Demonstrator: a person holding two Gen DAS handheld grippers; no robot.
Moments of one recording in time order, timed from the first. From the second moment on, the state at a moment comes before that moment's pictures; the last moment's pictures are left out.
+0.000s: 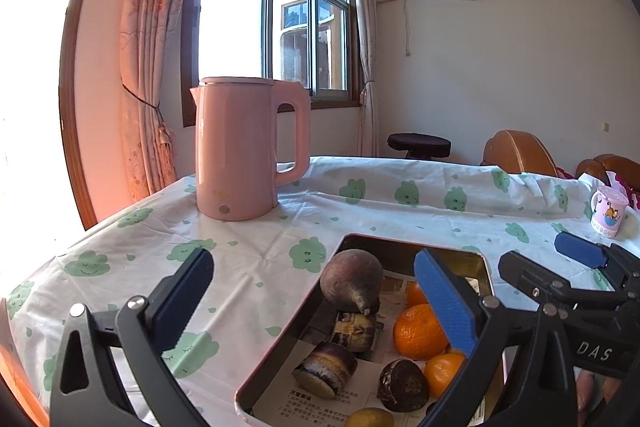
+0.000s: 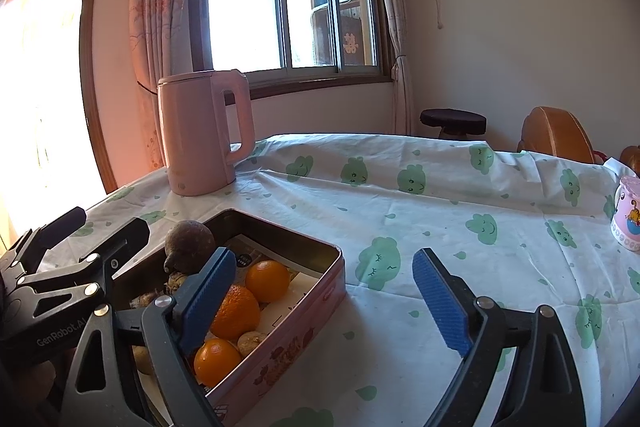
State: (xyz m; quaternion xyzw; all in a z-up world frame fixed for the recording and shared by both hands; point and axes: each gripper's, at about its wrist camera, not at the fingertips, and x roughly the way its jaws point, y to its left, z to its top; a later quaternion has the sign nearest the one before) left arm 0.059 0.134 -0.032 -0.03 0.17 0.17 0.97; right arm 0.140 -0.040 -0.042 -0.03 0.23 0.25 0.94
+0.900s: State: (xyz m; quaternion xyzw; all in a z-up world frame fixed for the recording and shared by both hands) left arm 0.057 0.131 -0.032 -0.03 0.16 0.18 0.97; right arm 0.138 -0.041 -0.042 -0.02 0.22 0.24 0.94
